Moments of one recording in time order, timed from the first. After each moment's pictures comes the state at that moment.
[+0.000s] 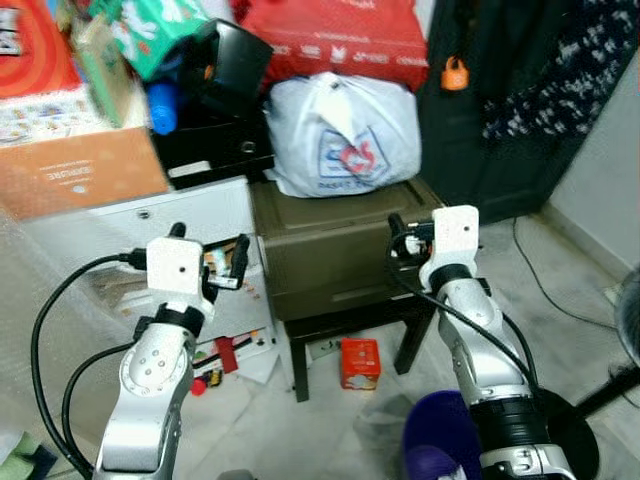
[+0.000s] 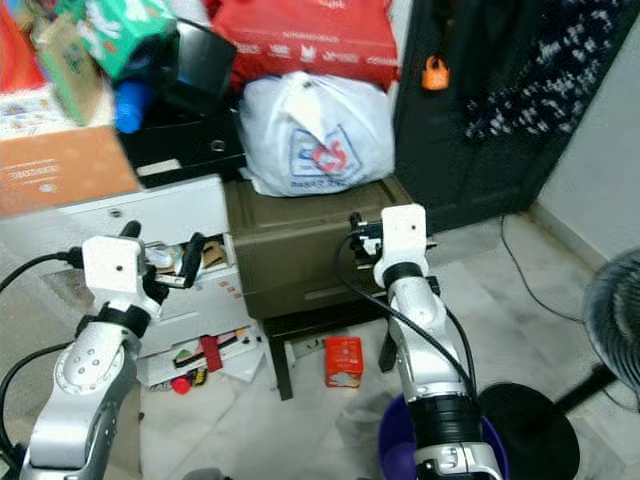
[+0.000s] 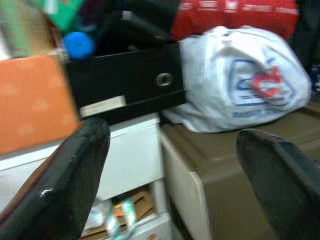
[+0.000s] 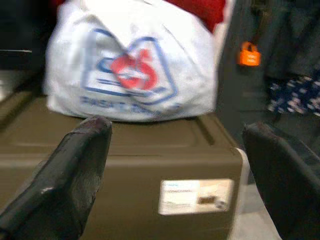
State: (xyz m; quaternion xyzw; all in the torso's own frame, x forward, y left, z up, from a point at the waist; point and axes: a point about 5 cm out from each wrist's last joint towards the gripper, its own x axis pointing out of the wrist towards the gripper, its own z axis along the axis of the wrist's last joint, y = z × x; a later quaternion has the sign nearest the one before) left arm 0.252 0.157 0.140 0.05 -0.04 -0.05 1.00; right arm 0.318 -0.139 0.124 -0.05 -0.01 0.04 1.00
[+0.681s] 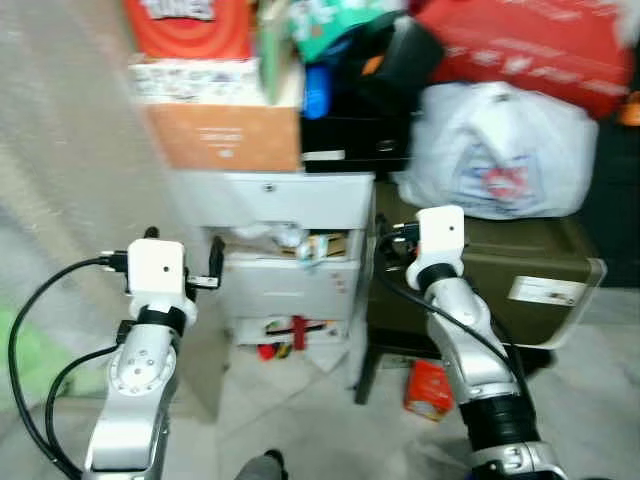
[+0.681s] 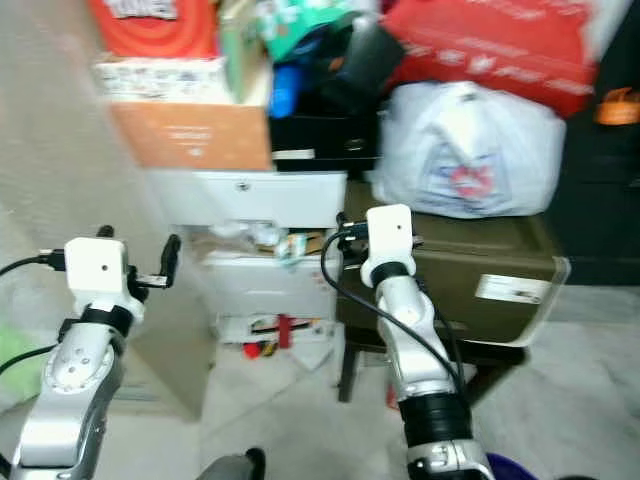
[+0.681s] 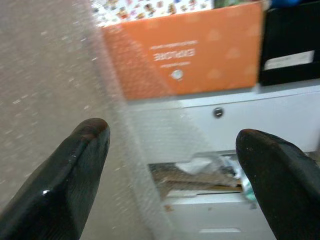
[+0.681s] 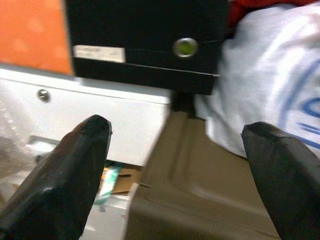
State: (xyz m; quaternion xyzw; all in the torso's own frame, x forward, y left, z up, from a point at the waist) left arm 0.252 0.174 0.135 0.08 -0.02 0.00 1.00; right arm 0.319 -0.132 0.123 -0.05 -0.01 0.05 1.00
